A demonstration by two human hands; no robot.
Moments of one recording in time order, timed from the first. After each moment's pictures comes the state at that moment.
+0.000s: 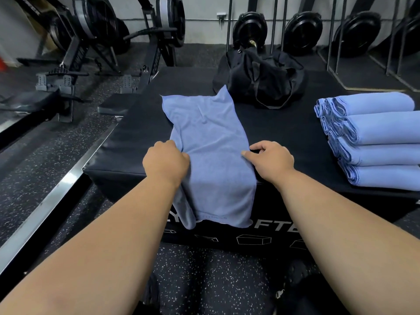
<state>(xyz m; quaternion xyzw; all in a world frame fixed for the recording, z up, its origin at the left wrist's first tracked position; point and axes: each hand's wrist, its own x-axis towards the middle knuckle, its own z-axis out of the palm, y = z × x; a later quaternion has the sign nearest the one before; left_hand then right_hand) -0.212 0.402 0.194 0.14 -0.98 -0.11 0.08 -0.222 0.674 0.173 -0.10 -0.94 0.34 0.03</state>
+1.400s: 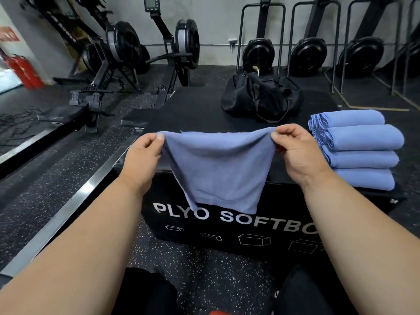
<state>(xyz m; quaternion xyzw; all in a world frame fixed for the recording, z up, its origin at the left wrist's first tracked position) -0.118 0.348 0.265 0.06 -0.73 -0.66 0.16 -0.143 0.695 0.269 0.00 -0.65 0.75 0.12</state>
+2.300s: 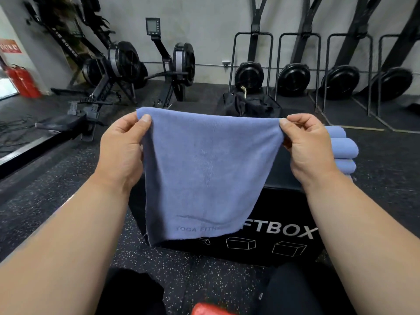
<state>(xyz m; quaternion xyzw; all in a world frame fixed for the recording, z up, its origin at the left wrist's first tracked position) -0.029 0.375 0.362 0.01 -0.60 -0.77 0.21 -0.058 0.714 0.359 0.01 -0.63 0.74 0.24</state>
